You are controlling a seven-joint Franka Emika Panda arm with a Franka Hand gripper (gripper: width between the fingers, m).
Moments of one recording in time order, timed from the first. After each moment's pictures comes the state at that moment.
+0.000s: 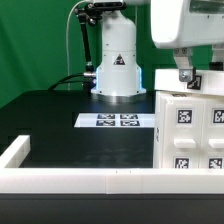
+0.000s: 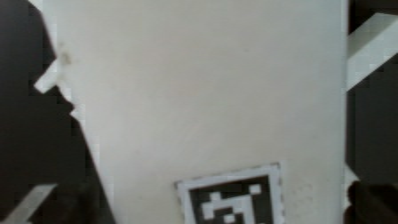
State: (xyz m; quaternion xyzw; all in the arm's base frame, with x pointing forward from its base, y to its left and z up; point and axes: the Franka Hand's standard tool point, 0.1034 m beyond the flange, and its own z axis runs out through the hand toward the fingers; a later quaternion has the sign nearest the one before) arm 0.618 0.086 0.159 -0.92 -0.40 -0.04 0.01
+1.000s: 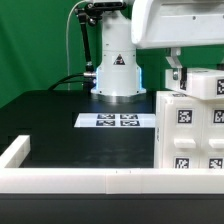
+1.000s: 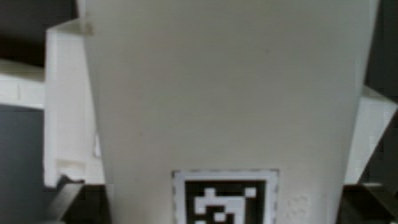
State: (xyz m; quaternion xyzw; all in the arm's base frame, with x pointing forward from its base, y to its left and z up) arm 0.618 0.085 0.159 -1.00 -0.02 -0.06 0.03
